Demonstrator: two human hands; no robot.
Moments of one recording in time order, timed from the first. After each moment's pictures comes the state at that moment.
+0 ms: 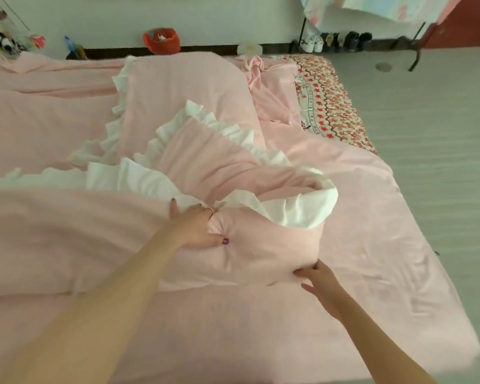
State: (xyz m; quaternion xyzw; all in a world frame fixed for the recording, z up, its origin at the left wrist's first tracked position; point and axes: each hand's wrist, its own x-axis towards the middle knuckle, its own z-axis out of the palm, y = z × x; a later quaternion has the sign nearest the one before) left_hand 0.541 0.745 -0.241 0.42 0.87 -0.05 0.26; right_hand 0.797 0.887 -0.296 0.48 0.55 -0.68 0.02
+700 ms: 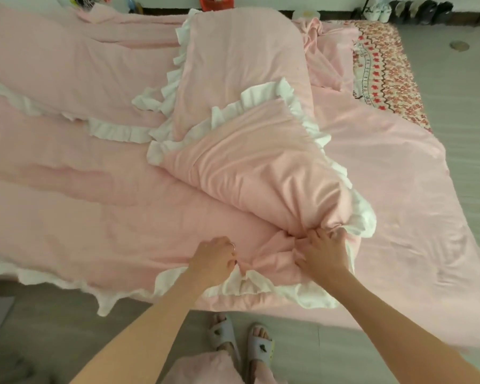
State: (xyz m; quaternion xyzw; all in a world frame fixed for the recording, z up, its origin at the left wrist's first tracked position) left_hand 0.697 0.587 -0.293 0.37 0.88 0.00 0.30; right_hand 0.820 0.788 -0.288 0.19 0.95 0.07 0.22
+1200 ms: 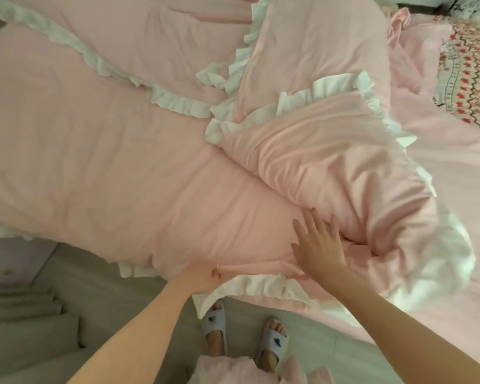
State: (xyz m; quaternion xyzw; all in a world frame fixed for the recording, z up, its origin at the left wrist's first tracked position) left_hand 0.686 0.445 -0.336 0.16 0.87 0.07 0.46; right_hand 0.751 0.691 -0.289 0.10 0.98 0.04 0.15
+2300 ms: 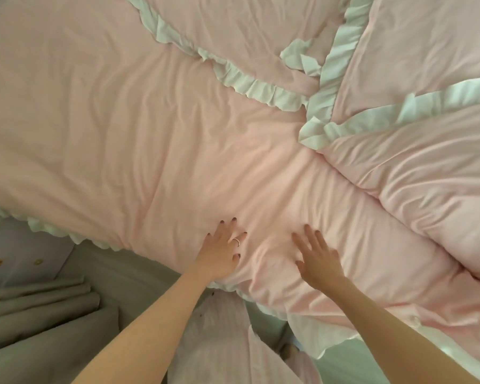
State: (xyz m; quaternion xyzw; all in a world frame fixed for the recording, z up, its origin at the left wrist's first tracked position) left_hand 0.516 0.249 -0.372 0.26 0.88 0.05 0.40; right_hand 0.601 0.466 -0.357 0.10 0.94 -0.07 0.32
